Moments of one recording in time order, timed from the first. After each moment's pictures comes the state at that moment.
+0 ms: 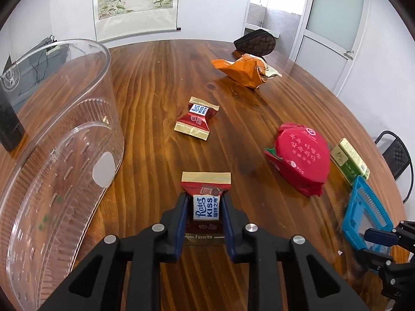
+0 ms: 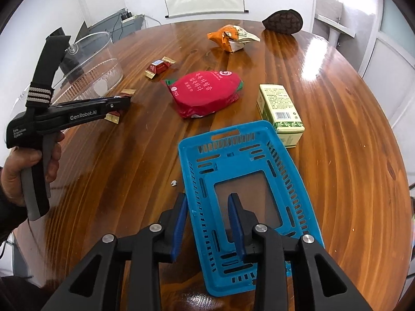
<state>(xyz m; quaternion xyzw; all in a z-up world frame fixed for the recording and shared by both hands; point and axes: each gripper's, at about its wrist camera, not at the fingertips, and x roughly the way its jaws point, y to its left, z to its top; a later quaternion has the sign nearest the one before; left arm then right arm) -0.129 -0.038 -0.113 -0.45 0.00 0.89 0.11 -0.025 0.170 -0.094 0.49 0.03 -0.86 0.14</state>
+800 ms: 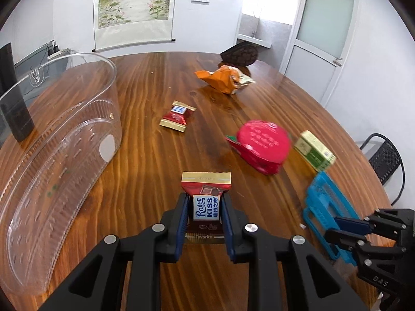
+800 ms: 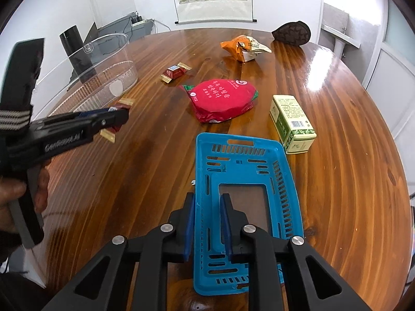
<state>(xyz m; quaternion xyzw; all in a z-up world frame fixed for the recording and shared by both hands) -0.063 -0.026 -0.087 -0.42 -0.01 0.90 0.12 -0.010 0.157 -0.086 0.47 0.04 -0.87 0.16</state>
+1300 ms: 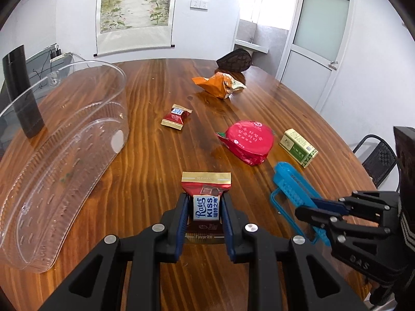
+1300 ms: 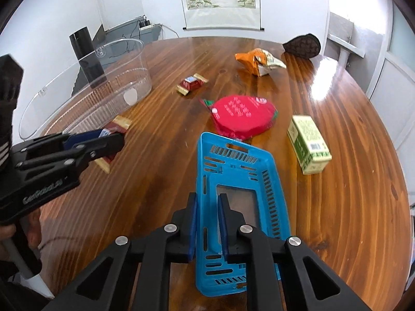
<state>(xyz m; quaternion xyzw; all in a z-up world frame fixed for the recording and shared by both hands) -0.028 -0.035 -0.067 -0.40 -0.02 0.91 0.12 -0.017 0.132 -0.072 0.45 0.05 -0.88 0.17</state>
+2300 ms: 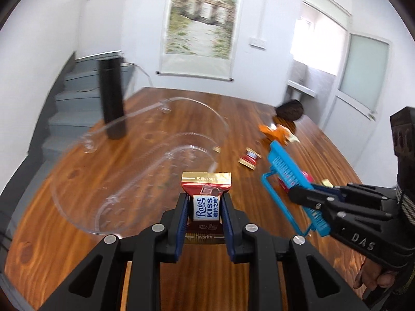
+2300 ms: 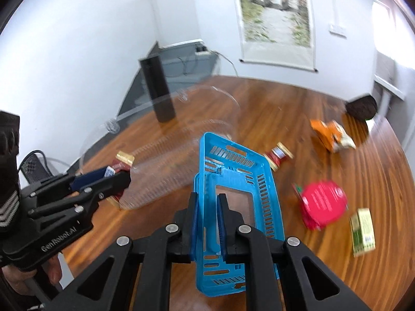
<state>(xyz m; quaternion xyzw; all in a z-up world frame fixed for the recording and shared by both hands) 0.034 -0.131 -0.001 -0.33 -0.08 0.94 -0.04 -0.019 0.022 0.007 0.36 0.05 -0.88 0.32</state>
